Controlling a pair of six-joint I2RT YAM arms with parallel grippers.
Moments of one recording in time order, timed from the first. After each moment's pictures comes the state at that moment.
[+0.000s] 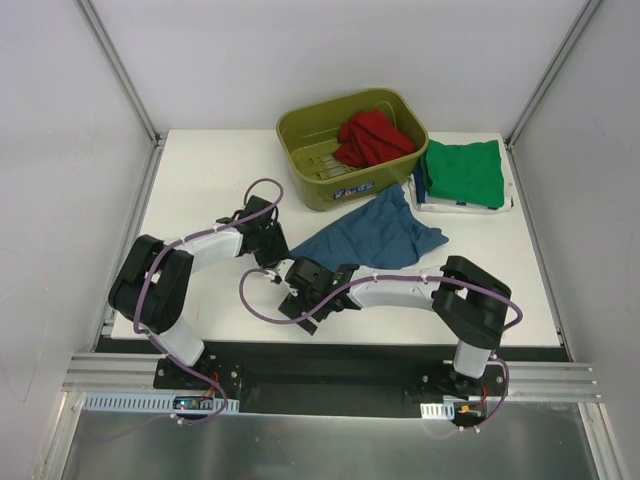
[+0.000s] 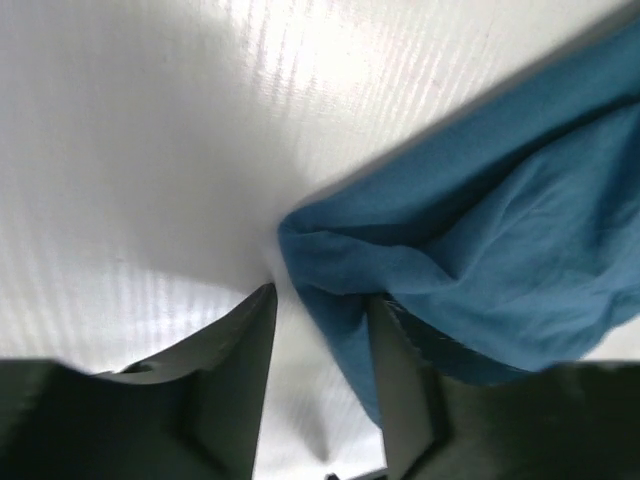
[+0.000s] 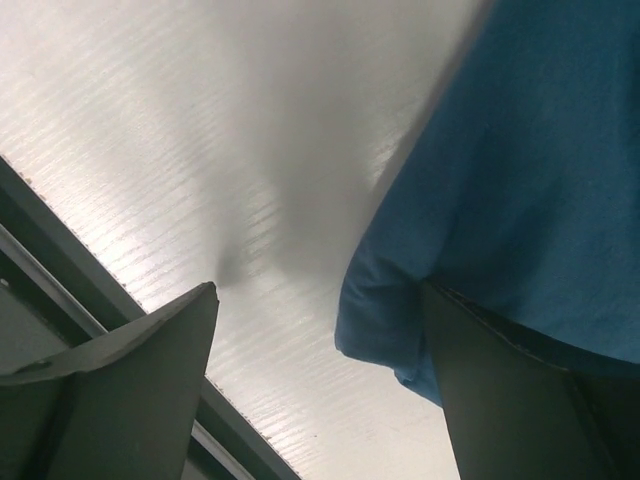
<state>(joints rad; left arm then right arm) -0.43 1.63 0.88 -0.35 0.16 -0.78 1.18 1.79 1.11 -0.42 0.05 0.11</state>
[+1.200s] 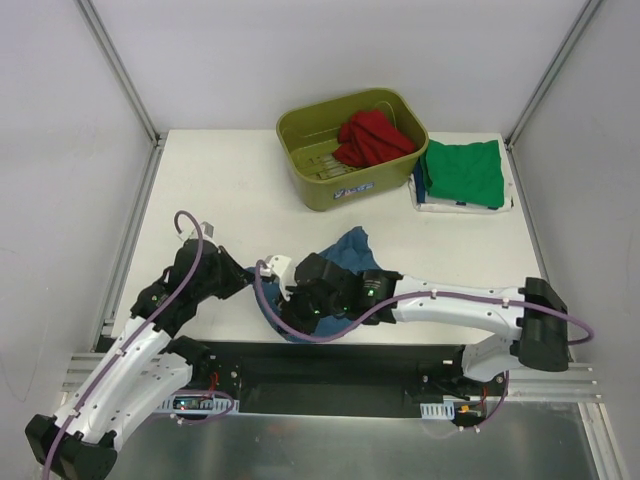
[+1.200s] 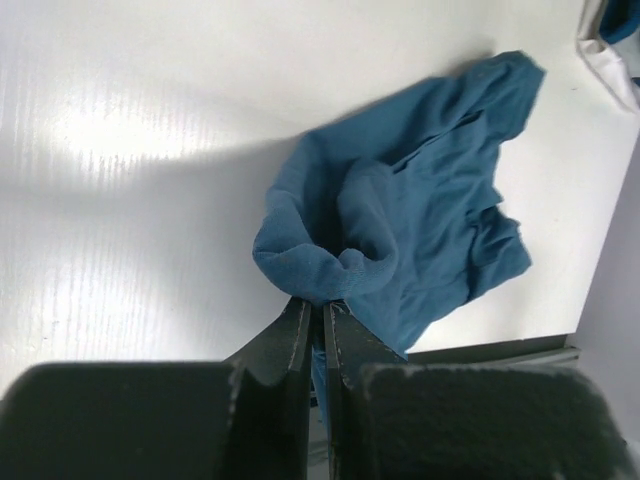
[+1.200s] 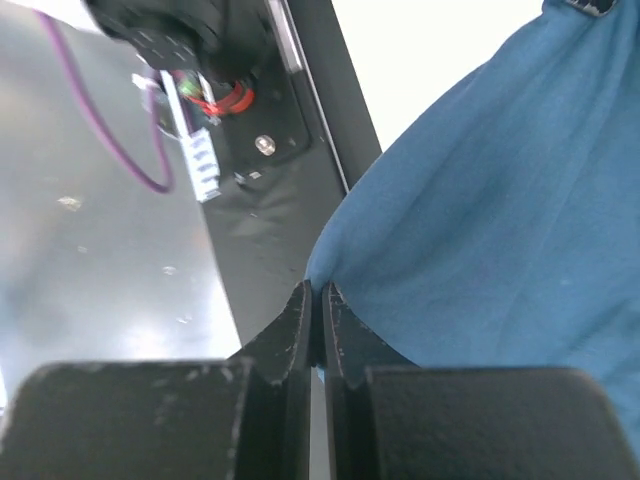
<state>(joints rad) -0.43 0.63 0.58 -0.67 0.02 -0.92 1.33 1.49 1.15 -0.36 -0.19 0.28</state>
